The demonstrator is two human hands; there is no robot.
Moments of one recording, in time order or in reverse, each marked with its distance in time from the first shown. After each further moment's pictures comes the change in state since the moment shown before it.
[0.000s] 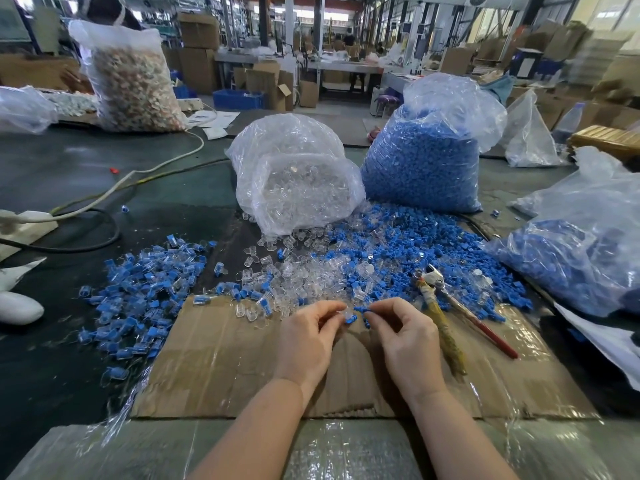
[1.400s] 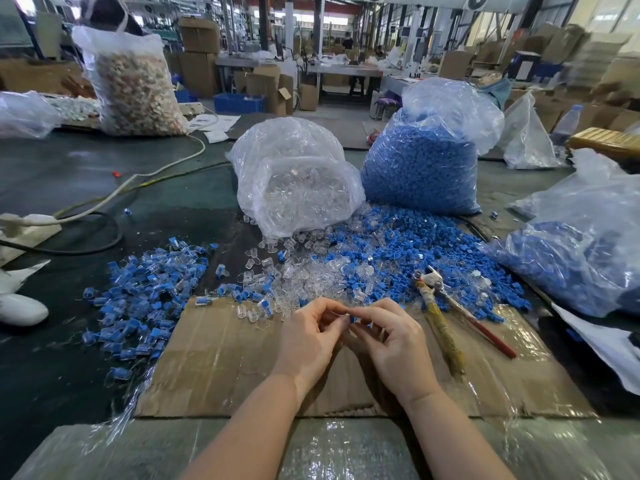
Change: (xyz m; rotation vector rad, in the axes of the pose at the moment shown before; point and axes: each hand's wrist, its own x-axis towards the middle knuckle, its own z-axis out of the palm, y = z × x) left_hand 0.001 0.003 -0.002 -0.249 -0.097 -0.115; right_hand -0.002 -0.003 0.002 -0.096 -0.142 -0.201
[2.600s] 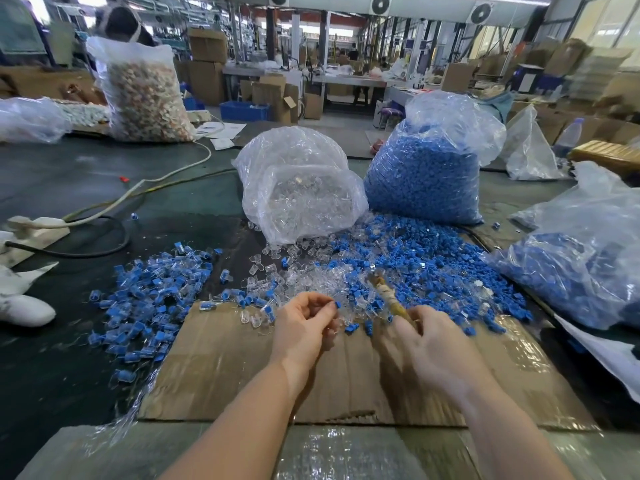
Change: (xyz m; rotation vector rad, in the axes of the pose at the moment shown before) left_hand 0.012 0.006 -0.007 -0.358 0.102 -0.211; right_hand 0.016 -0.029 -0.052 -0.393 -0.295 0.510
